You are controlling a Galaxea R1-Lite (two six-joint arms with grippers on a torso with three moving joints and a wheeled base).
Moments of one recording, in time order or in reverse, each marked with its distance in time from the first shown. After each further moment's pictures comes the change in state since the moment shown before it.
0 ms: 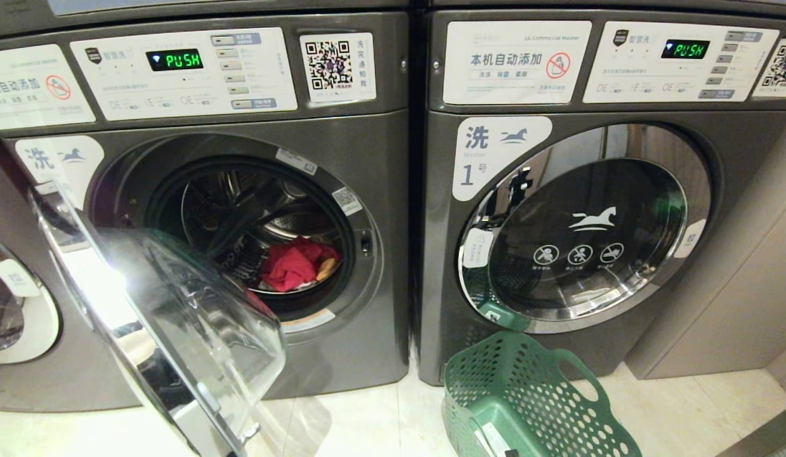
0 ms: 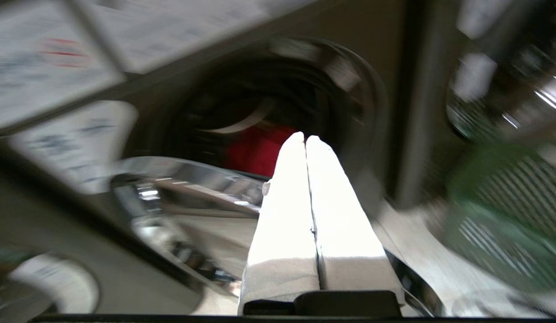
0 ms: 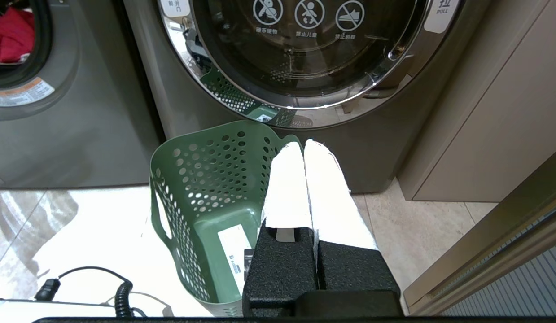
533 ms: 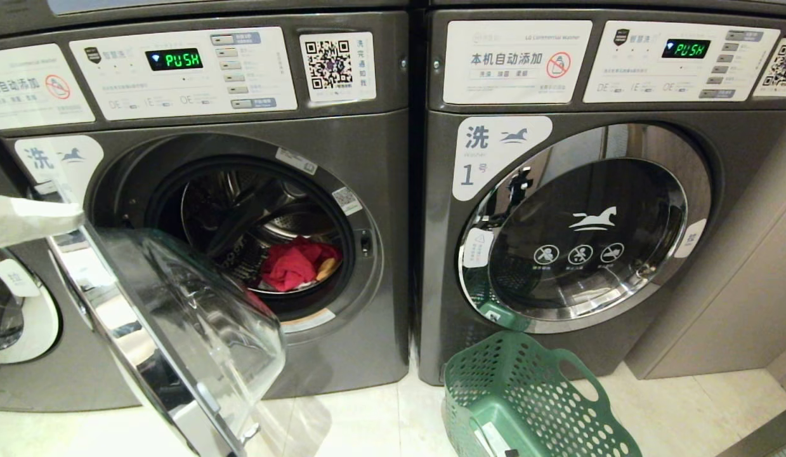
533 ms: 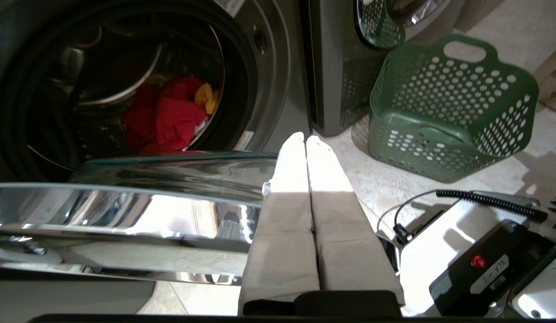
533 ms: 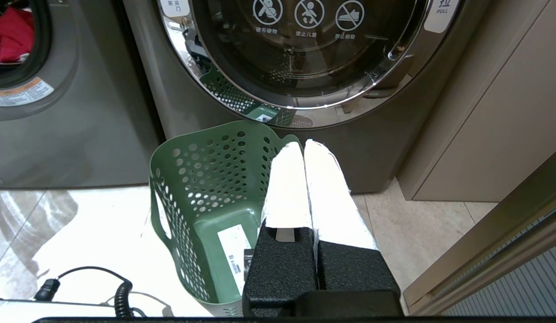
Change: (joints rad) left arm -0.228 0.147 0.002 0.167 0.014 0.160; right arm 0.000 0.000 0.000 0.000 0.000 0.000
